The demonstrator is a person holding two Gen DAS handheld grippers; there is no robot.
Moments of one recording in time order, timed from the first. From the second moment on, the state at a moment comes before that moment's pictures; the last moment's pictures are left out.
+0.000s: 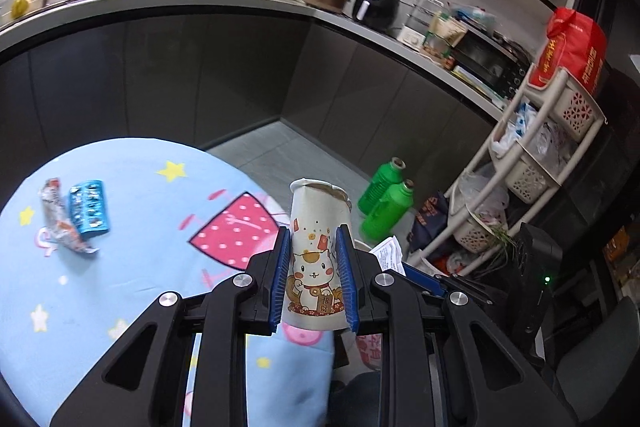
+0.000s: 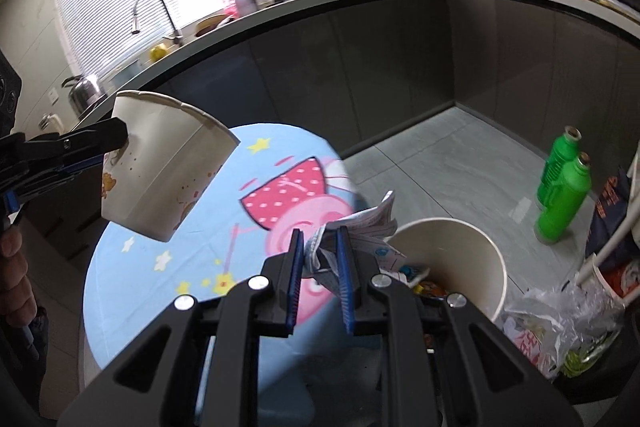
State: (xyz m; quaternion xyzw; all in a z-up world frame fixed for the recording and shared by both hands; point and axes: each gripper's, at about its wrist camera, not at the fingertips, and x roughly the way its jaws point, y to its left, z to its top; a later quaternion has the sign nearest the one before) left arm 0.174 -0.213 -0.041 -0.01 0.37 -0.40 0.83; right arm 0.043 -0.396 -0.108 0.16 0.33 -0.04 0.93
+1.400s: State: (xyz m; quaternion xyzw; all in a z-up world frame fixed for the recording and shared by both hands) left arm 0.213 -0.354 -0.135 0.10 0.39 -0.35 0.84; right arm 0.055 -0.481 -0.221 0.18 0.39 -0.08 0.90
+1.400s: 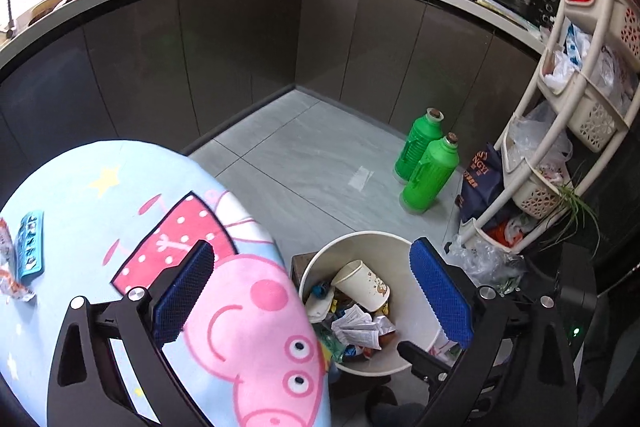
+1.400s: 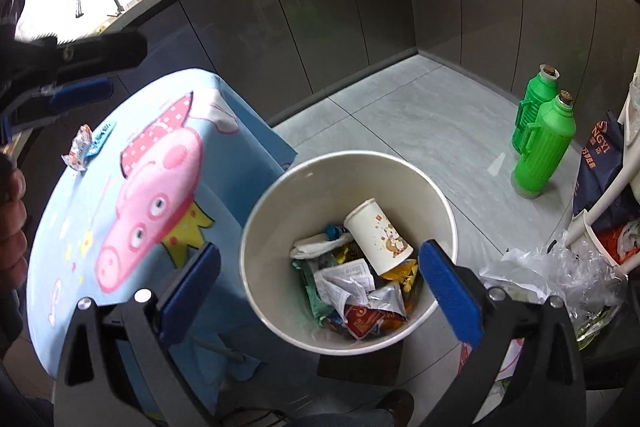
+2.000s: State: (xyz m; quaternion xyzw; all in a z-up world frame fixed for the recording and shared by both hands) left arm 0.196 -0.248 -0.073 0.04 0.36 -0.30 0.88; right arm 0.052 -0.420 -0.133 0.12 0.35 -0.05 0.93
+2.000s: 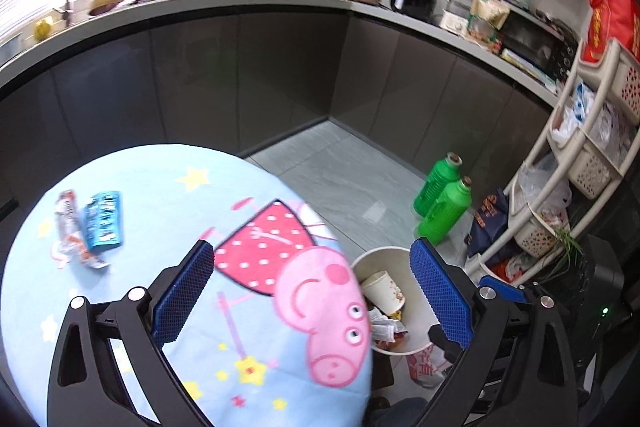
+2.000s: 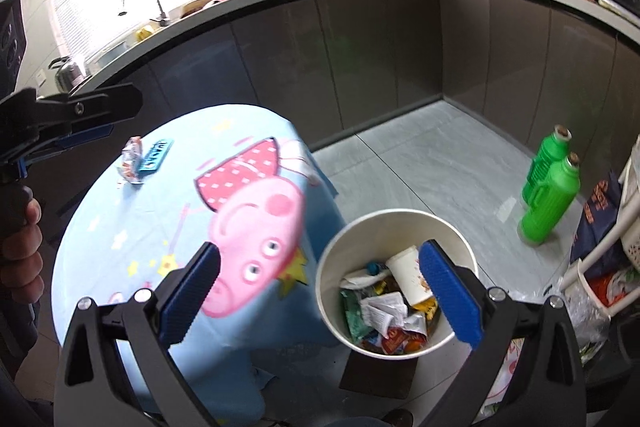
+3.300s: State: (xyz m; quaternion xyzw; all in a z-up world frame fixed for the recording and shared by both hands) left arm 0.397 -0.015 -0.164 -0.18 0.50 -0.14 0.84; right arm 0.243 -0.216 -0.121 0.01 0.41 0.11 0.90
